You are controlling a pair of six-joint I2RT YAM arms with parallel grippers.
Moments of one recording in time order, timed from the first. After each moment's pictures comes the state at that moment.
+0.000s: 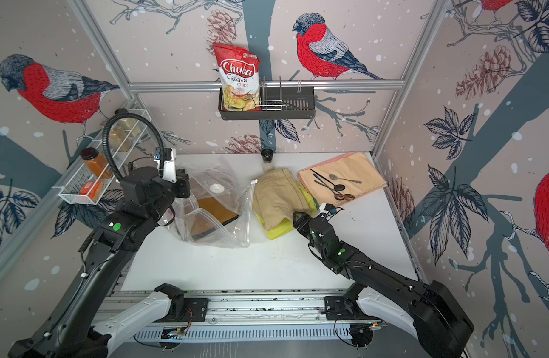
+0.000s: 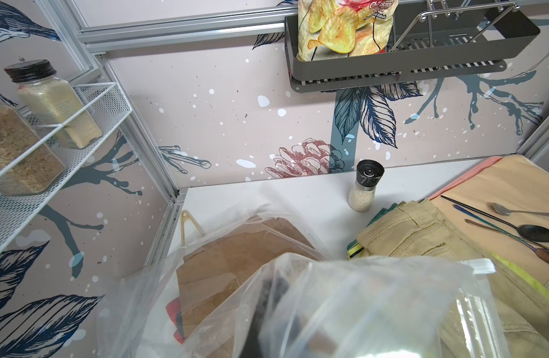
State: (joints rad) left arm -0.35 0.96 1.24 -0.58 -0.26 -0.02; right arm 0.68 0.97 0.38 0.11 0.25 1.08
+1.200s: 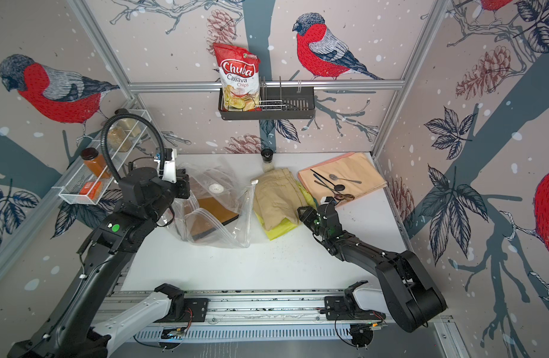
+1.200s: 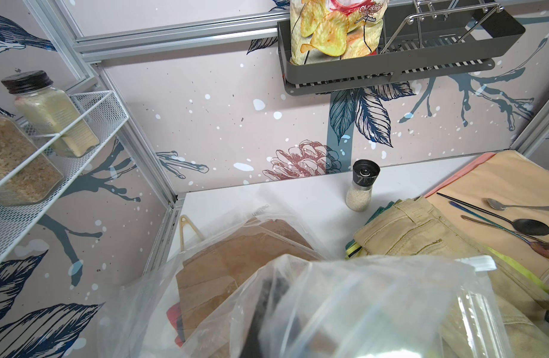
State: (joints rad) left arm -0.35 0.95 1.24 -0.59 -0.26 0.01; right arm 0.48 1.28 0.42 0.37 -0.11 1.02
